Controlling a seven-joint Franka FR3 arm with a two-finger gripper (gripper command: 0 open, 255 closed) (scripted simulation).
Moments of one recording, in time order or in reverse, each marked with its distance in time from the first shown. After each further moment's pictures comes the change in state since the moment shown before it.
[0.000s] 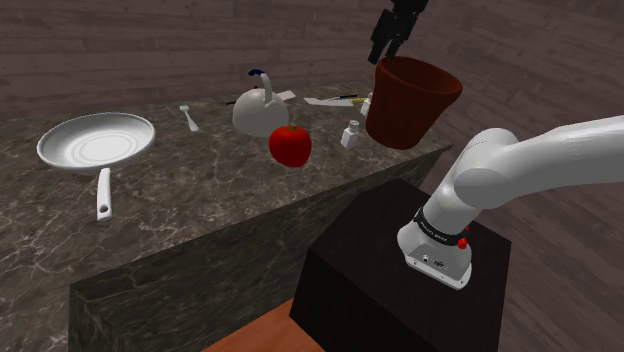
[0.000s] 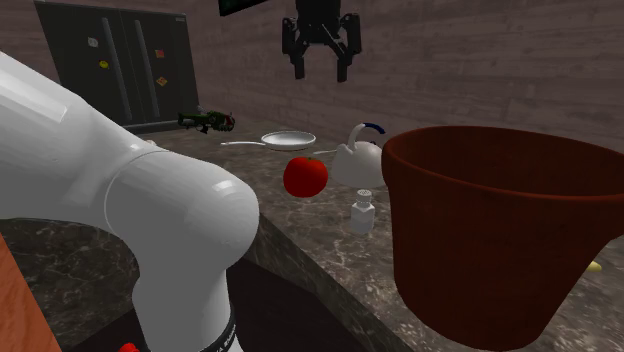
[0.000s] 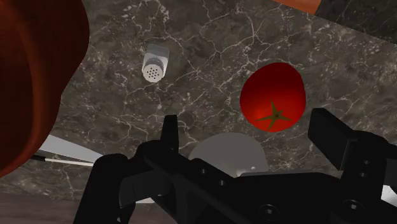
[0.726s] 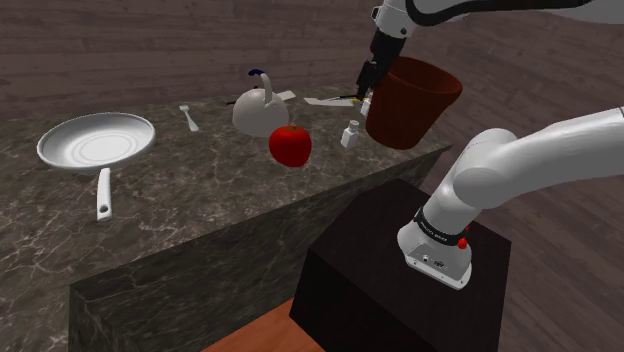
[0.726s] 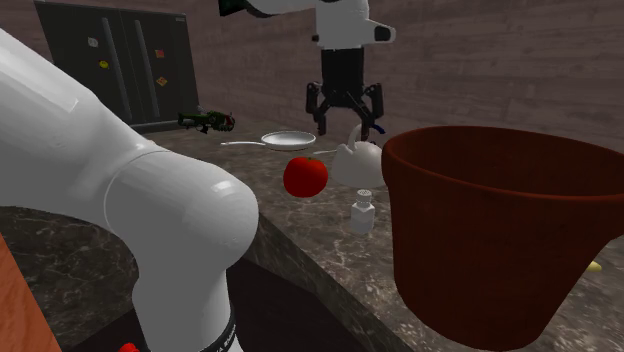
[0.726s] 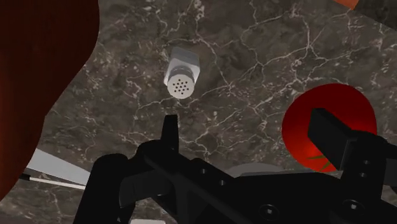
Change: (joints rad) arm -0.016 0.079 -0.074 -0.221 -0.083 0.274 -0.120
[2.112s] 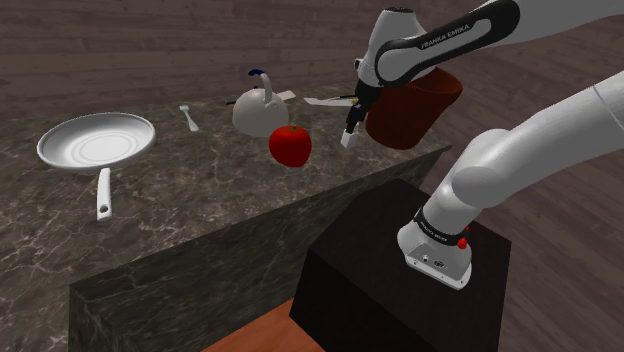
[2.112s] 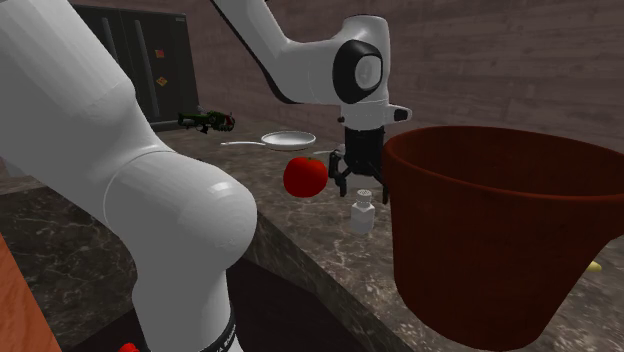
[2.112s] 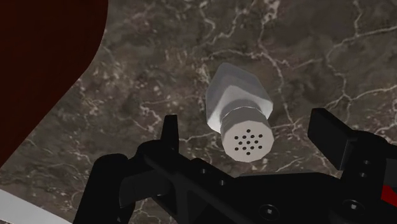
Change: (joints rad) arm -0.032 0.263 -0.103 -0.171 -0.096 0.421 -0.112
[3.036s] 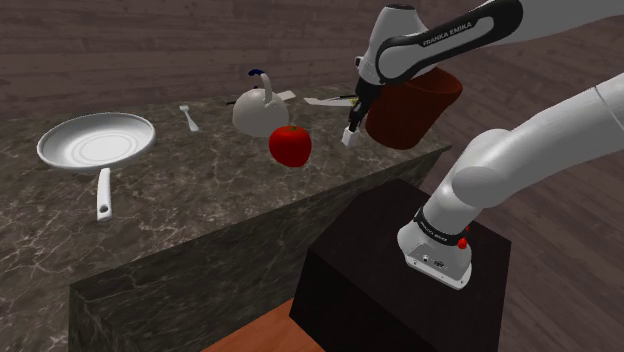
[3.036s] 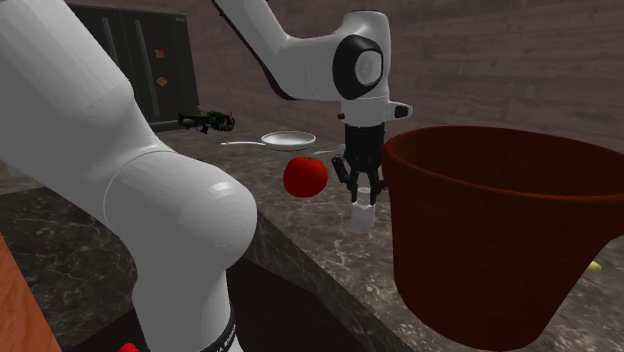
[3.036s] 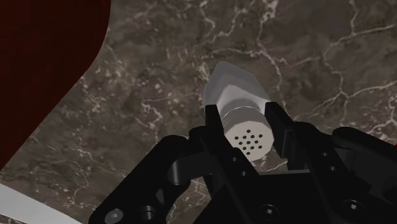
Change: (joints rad) arm 0.000 -0.012 0.002 0.008 0.001 -0.020 -0.001
